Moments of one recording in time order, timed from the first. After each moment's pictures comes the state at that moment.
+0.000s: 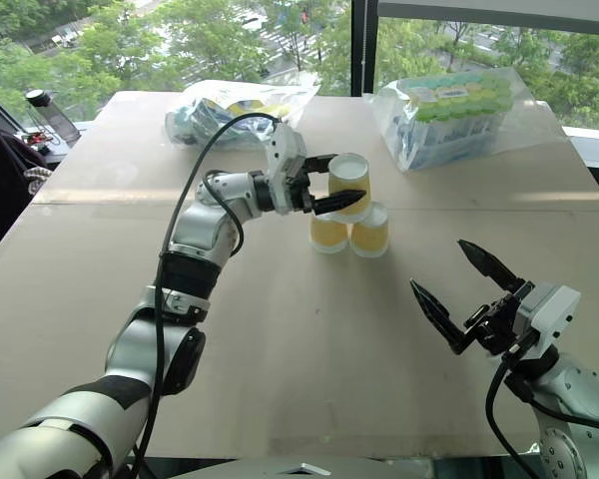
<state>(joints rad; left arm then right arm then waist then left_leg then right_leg) -0.88 0.28 -0.12 0.48 -0.28 0.12 -1.06 0.36 -0.40 -0.23 -0.61 0.58 -0.03 0.73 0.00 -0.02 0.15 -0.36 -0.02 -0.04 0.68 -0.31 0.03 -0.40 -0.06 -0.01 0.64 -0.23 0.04</state>
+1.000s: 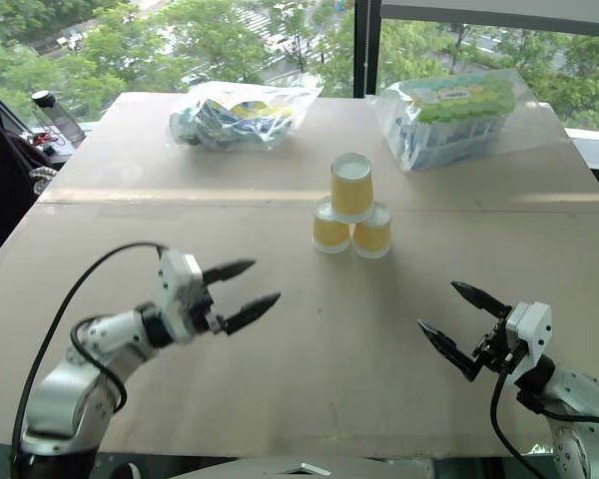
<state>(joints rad) 0.20 0.54 0.14 -0.49 -0.42 0.37 -0.83 0.36 -0.49 -0.22 -0.24 0.56 -0.08 0.99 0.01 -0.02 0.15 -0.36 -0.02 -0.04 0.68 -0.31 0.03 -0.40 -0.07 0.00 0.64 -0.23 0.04</state>
